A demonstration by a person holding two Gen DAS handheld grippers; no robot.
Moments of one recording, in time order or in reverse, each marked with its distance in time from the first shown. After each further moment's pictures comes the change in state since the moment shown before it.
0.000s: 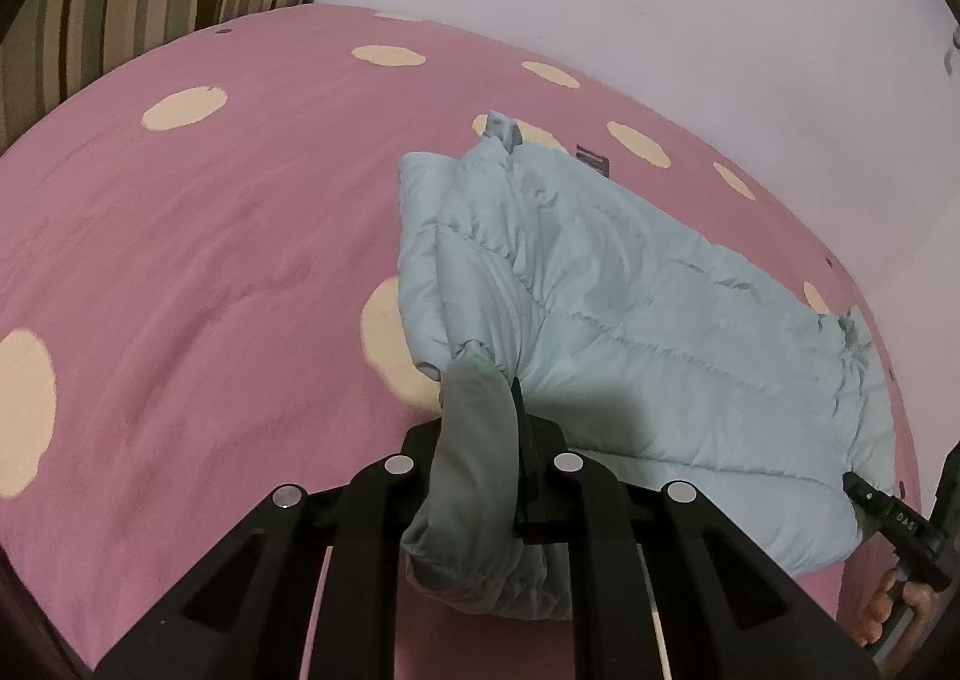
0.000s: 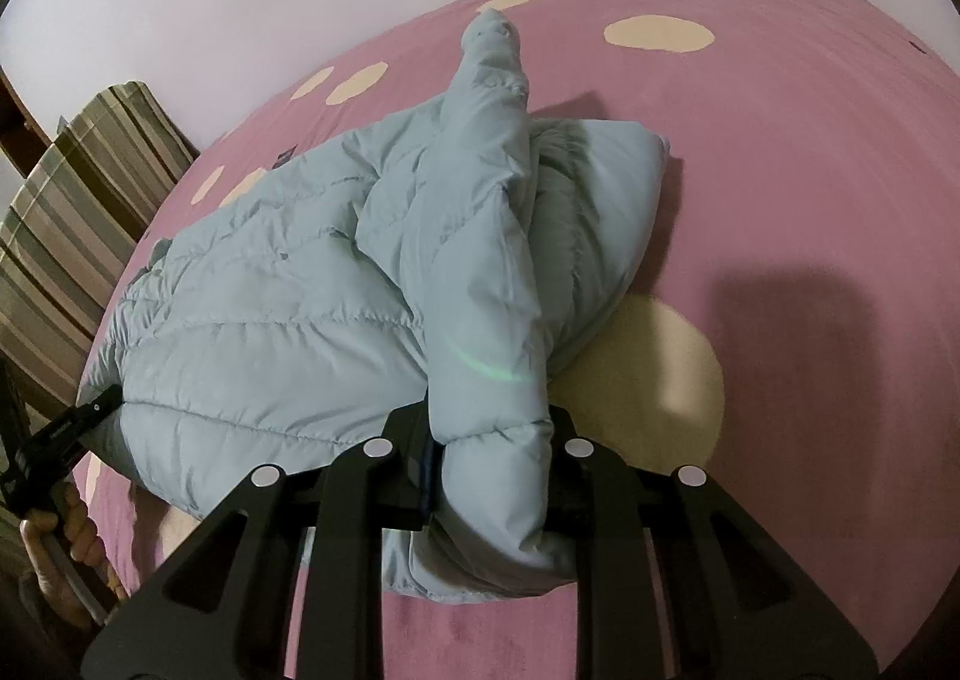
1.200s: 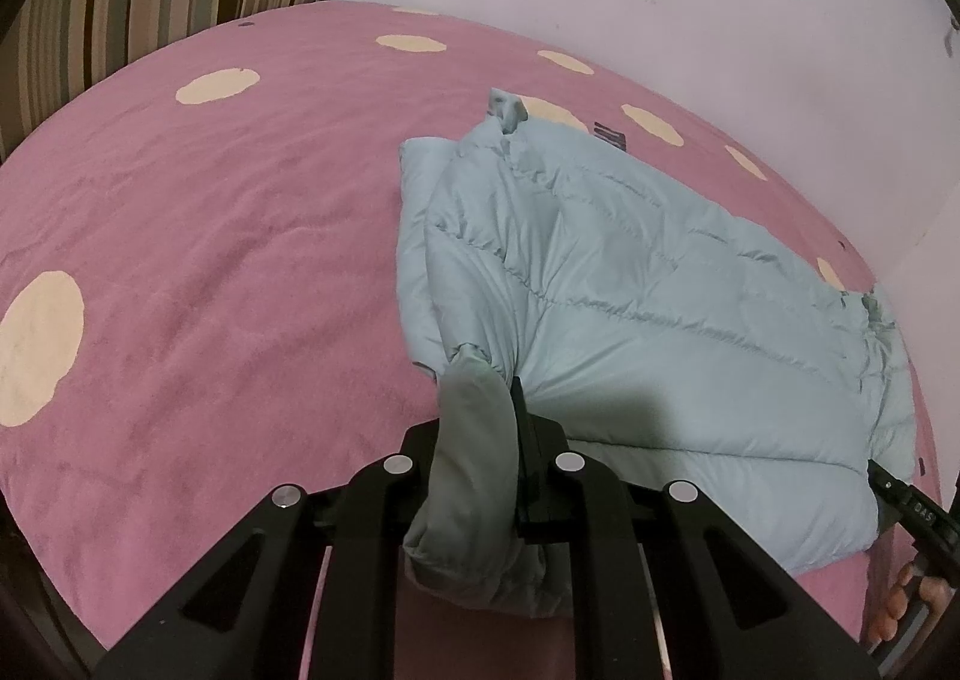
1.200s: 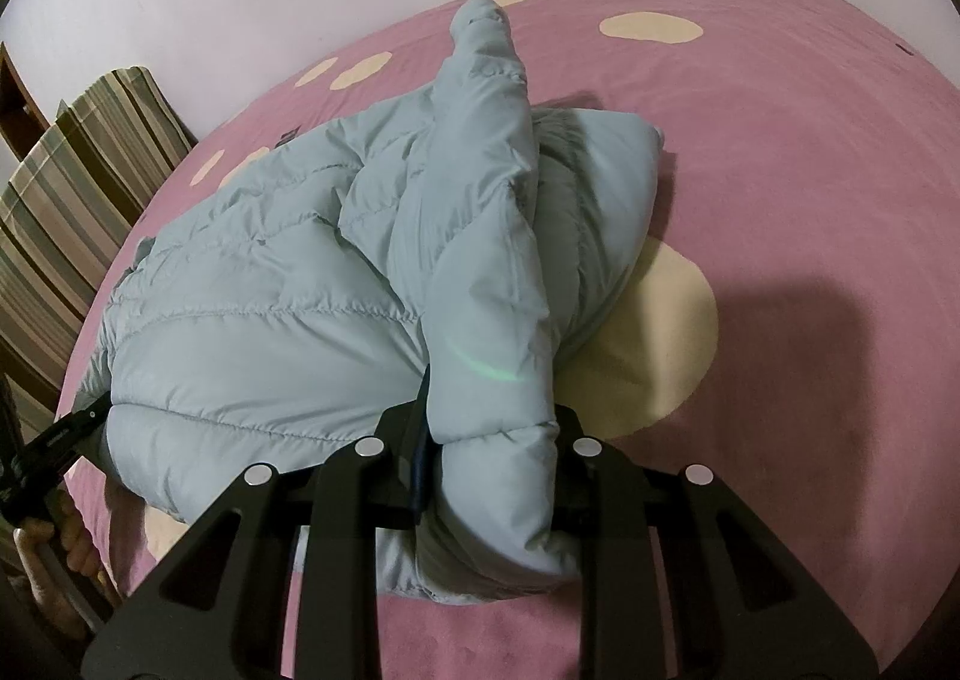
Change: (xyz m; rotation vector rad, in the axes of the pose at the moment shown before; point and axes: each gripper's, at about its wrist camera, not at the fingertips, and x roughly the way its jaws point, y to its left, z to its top) left arm -0.009 0.011 -0.030 0.007 -0.002 0.036; right arm 0.004 0.006 -0.018 -0.029 -0.016 -0.029
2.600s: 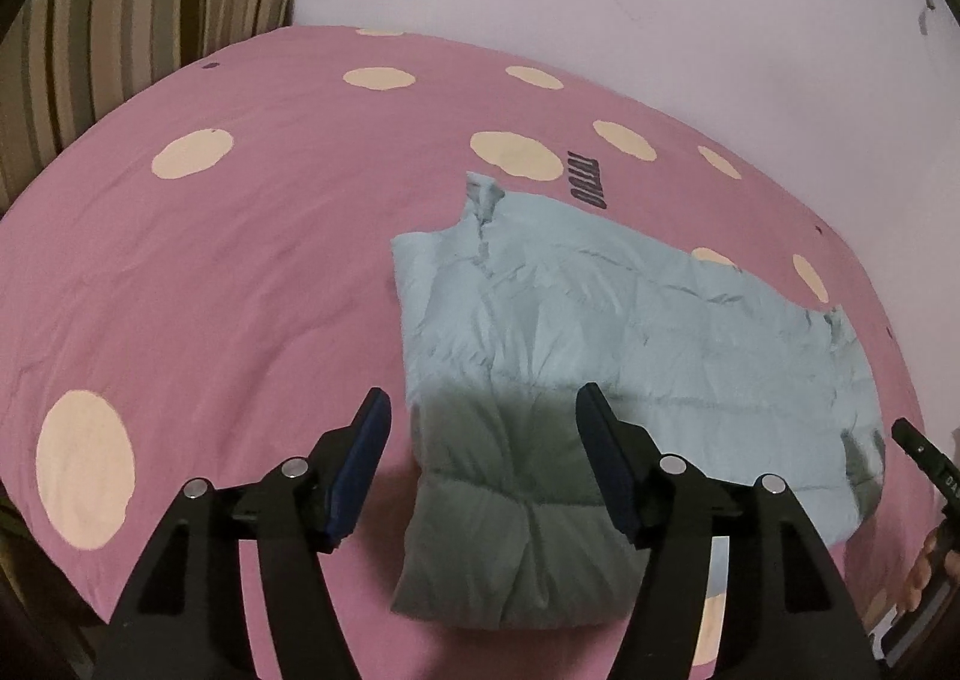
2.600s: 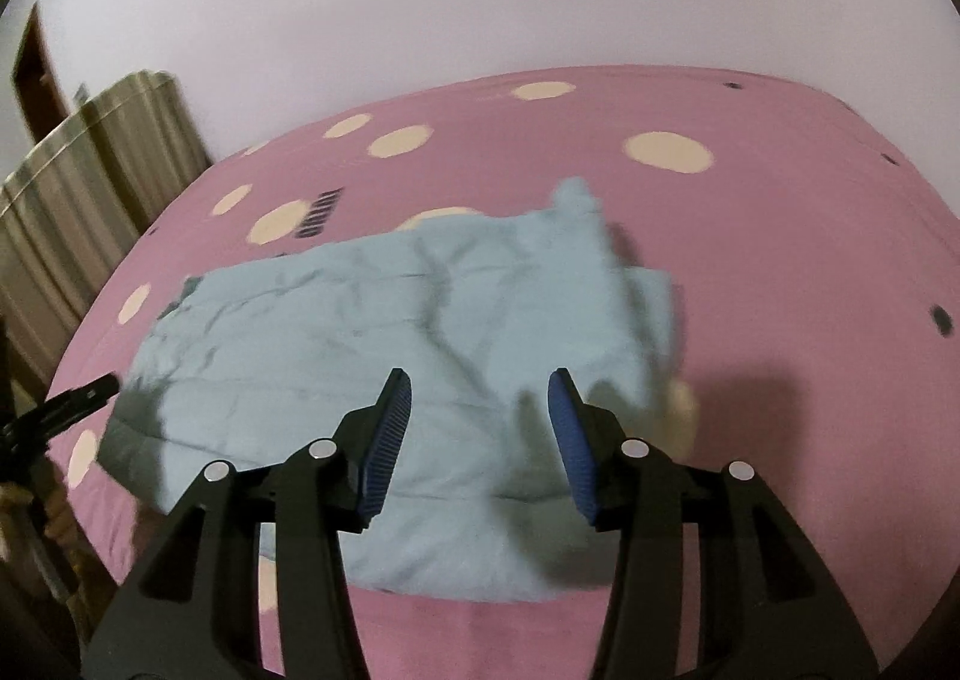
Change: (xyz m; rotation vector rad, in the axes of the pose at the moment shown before) left arm -0.023 0.000 0.053 0.096 0.031 -0.041; right arm -0.059 0.067 0.030 -0.127 -0.126 -0.044
